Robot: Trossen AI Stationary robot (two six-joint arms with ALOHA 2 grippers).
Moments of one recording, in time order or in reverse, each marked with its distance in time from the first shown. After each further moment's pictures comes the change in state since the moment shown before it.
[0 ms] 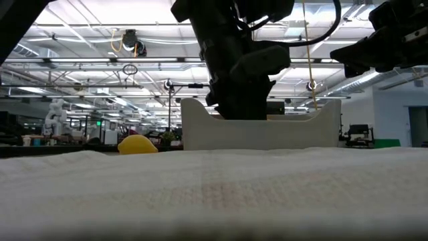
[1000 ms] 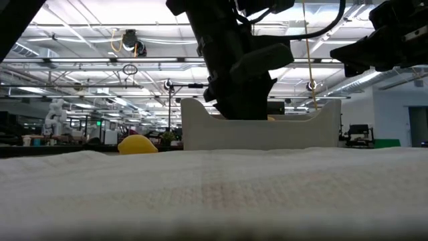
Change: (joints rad) left arm -0.034 0.000 0.000 0.001 -0.073 -0.028; right arm 0.000 0.000 0.000 0.008 0.000 0.000
